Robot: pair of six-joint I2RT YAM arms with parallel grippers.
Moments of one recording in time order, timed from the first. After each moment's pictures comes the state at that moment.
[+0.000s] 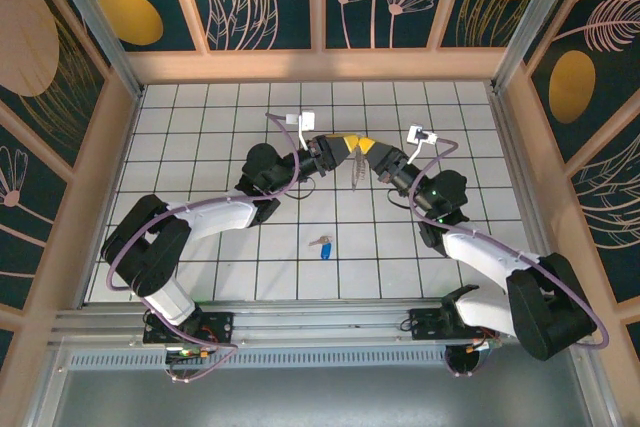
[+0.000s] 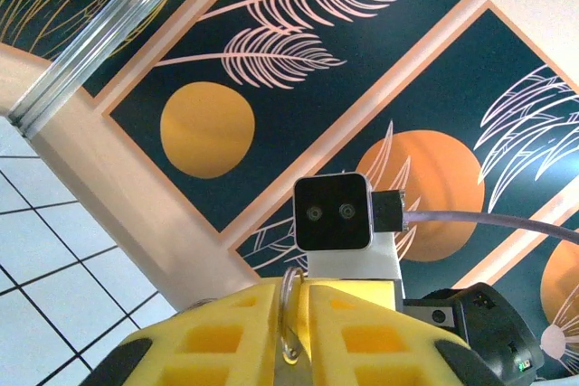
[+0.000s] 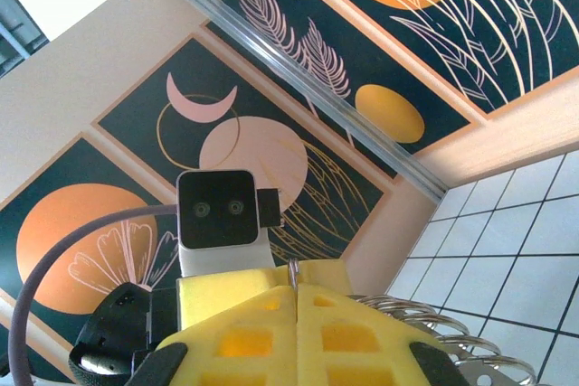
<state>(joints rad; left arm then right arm) -0.73 1.65 0.89 1.06 0.47 -0.98 0.46 1.19 0.46 1.06 -0.45 1.05</state>
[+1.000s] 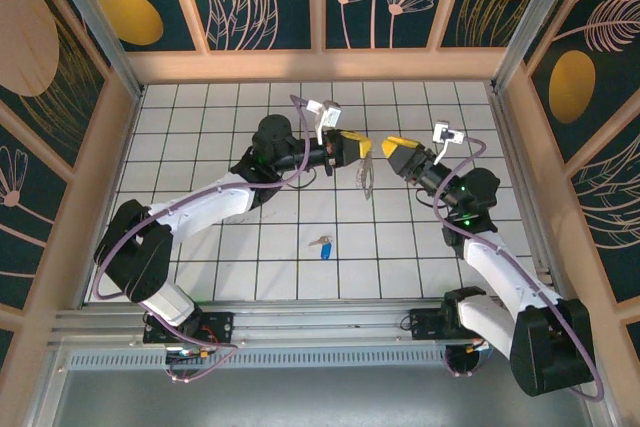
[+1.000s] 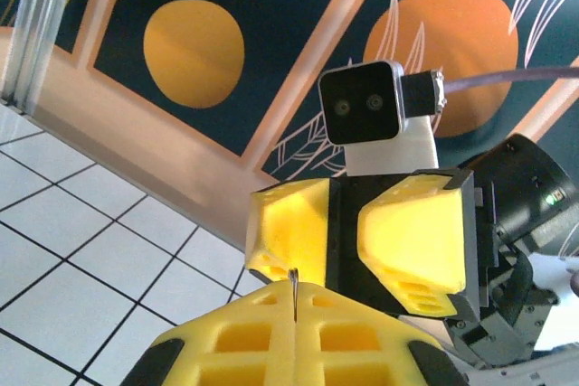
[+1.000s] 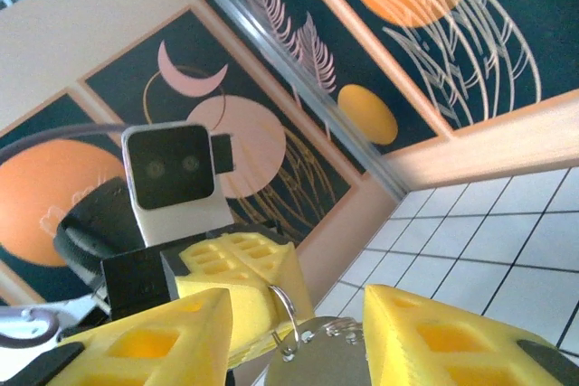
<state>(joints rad) -0.72 1.61 1.11 0.55 0.69 -0.57 0.23 0.99 0.47 0.85 -0.71 0.94</state>
